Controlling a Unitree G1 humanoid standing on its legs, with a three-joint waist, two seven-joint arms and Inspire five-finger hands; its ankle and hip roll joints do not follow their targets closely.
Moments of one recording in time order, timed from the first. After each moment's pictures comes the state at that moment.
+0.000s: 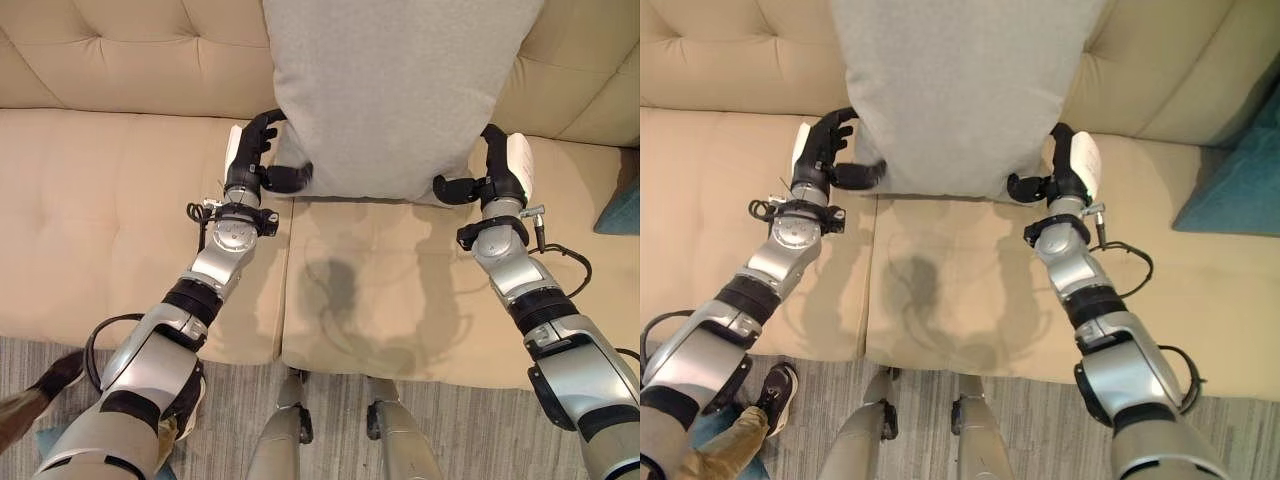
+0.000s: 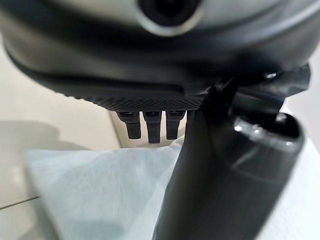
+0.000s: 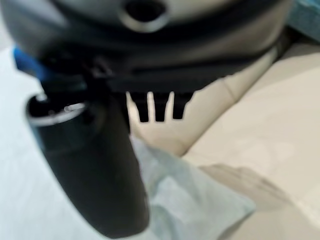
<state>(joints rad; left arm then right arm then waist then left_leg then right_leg) -0.97 0.44 -0.51 0.77 -0.42 -0.17 0.32 -0.93 -0.58 0.38 0.81 0.01 -0.01 -0.47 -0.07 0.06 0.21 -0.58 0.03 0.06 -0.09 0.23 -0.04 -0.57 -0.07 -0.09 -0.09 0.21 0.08</state>
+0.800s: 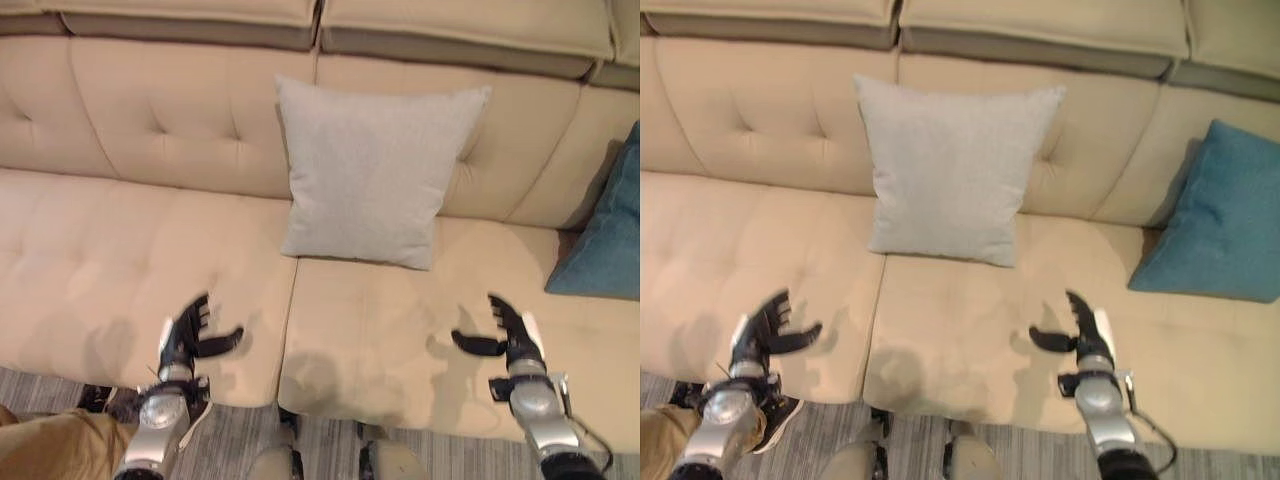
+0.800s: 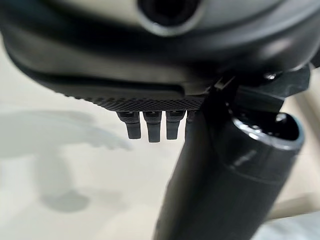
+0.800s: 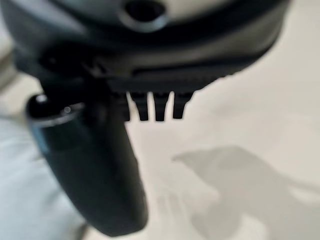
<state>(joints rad) 0.04 0.39 -0.06 0.58 -0.29 -0.14 0.12 -0.04 -0.45 -0.03 0.63 0.01 -0.07 -0.19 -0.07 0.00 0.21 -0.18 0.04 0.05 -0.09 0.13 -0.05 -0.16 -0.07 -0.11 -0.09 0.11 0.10</state>
